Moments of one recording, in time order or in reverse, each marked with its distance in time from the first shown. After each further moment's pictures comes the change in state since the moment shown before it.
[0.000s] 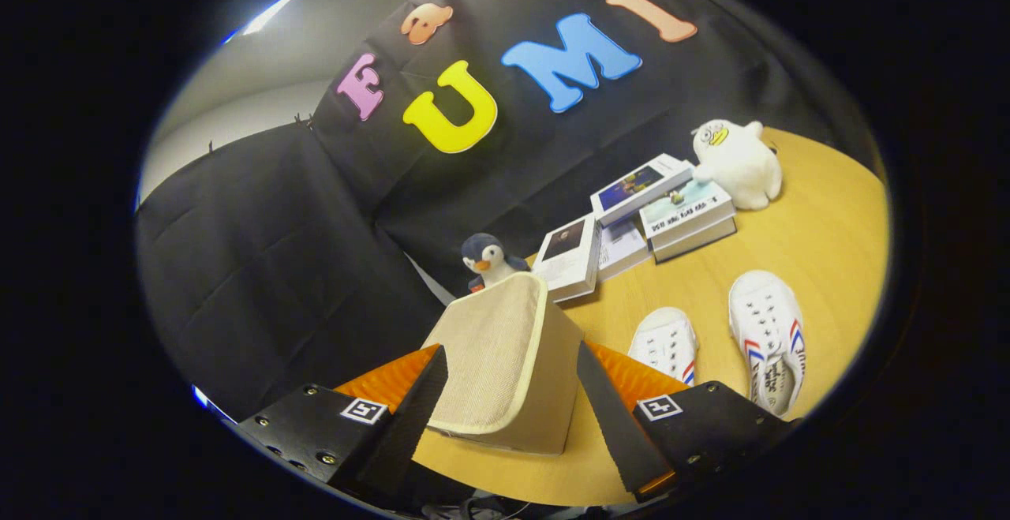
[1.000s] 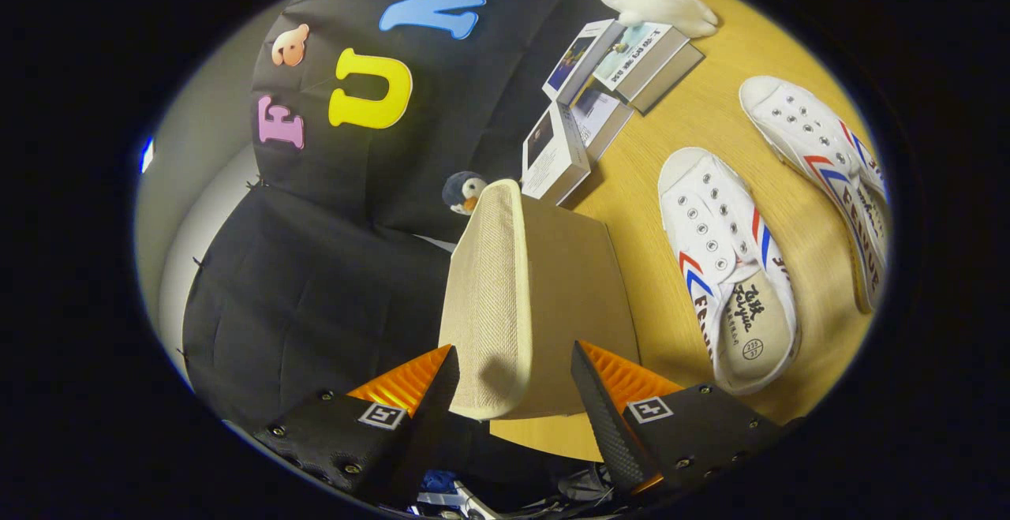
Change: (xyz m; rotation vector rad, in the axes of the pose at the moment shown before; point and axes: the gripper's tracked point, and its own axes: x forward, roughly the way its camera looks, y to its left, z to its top) arm 0.036 0.006 -0.060 0.458 0.238 0.115
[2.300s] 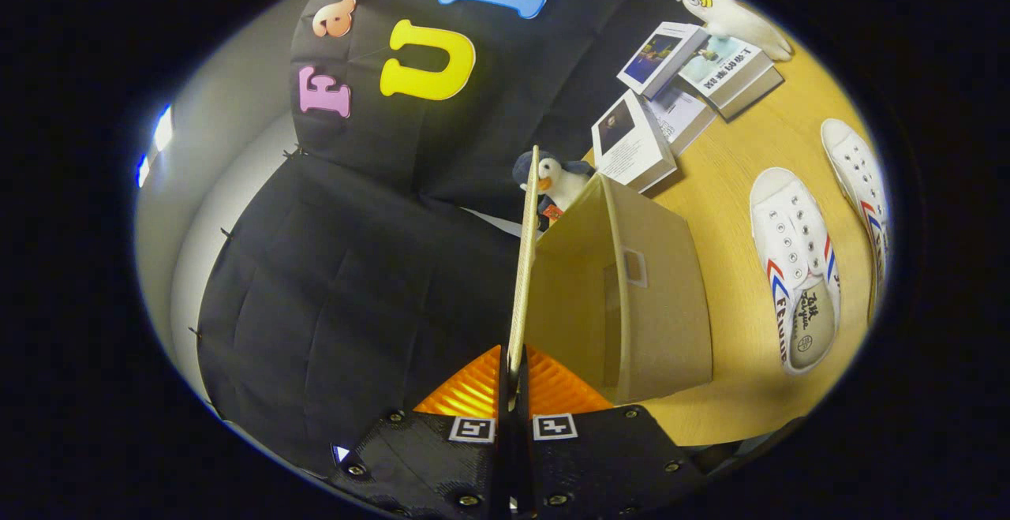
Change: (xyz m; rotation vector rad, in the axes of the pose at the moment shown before) arm -0.011 0.101 -0.003 -0.116 0.096 0.101
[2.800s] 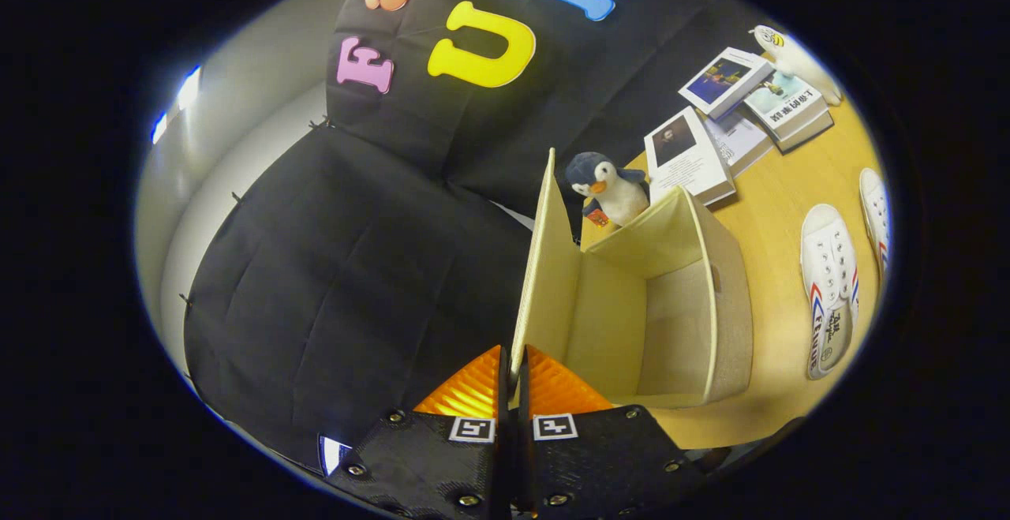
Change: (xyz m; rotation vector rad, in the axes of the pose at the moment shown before) arm 0.028 0.075 -0.008 -0.135 0.002 0.016
